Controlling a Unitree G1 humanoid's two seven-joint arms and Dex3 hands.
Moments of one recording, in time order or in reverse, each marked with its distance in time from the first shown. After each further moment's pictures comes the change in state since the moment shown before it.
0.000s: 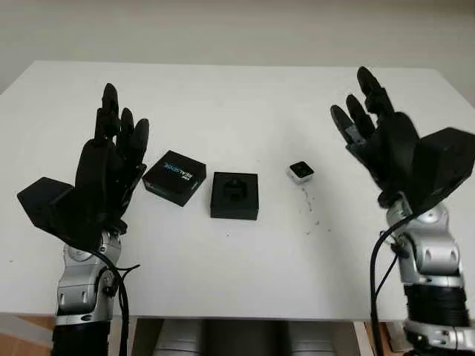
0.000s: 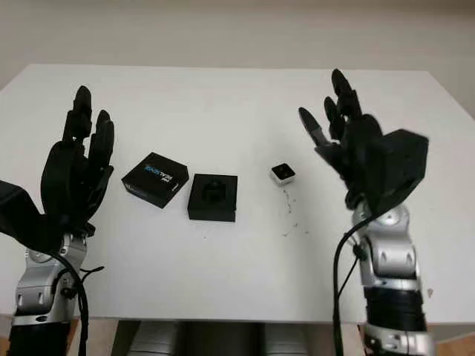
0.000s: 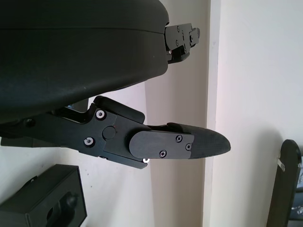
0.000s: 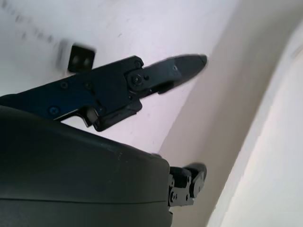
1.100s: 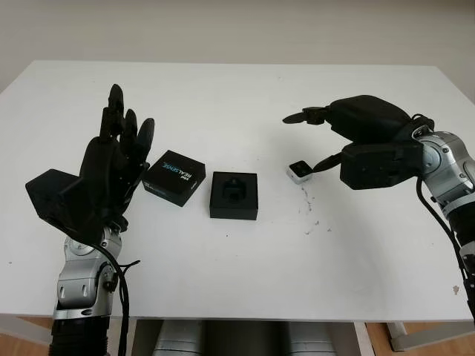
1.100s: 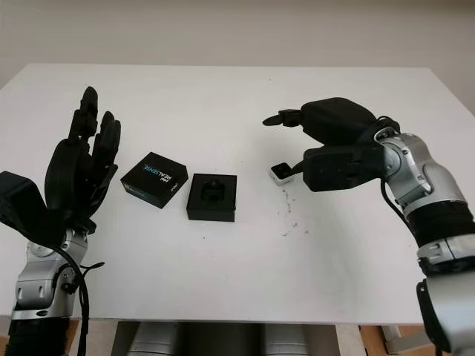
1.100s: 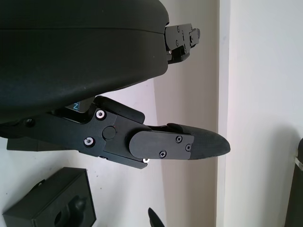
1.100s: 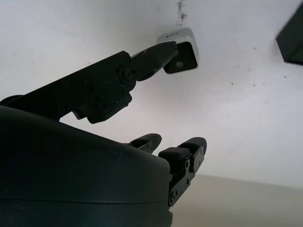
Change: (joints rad) left arm -0.036 0.018 -0.007 0.031 0.026 0.049 -0.013; right arm -0.384 -0.272 0.438 0.549 -0.572 -0.591 0.167
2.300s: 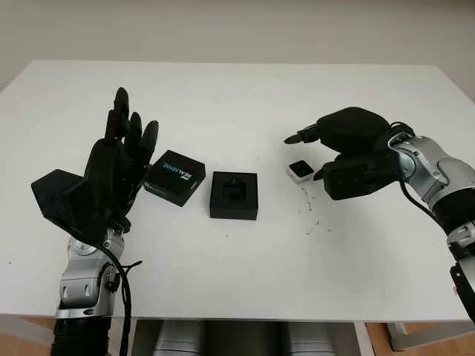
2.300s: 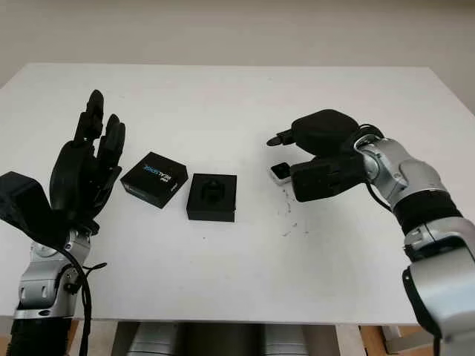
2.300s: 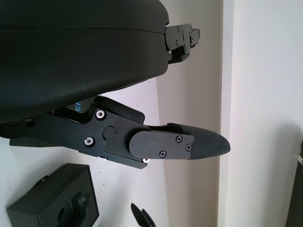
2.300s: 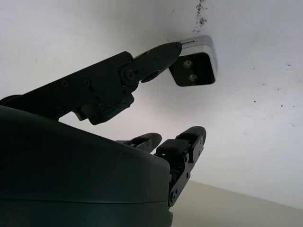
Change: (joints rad) left arm 0.000 0.000 -0.009 0.011 -0.006 -0.006 -0.004; right arm -0.068 0.043 0.131 0.208 -0.135 -0.028 -0.230
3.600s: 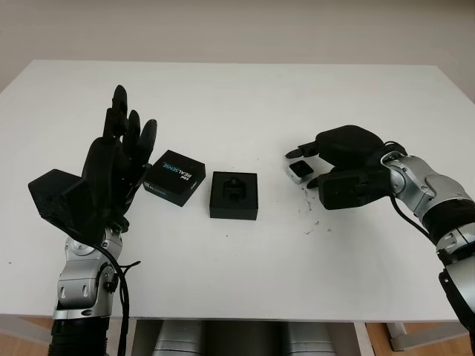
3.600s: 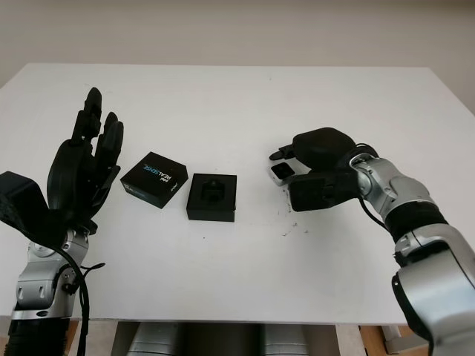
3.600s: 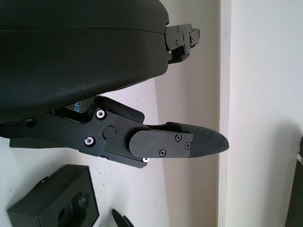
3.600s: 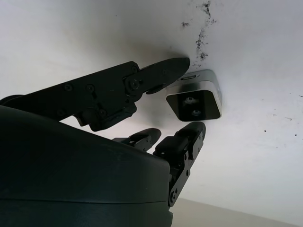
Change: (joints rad) left arm 0.008 0.008 0.001 -0.014 0.001 0.001 0.004; right arm 0.018 0.040 0.058 0.130 -0.010 -0.004 -0.099
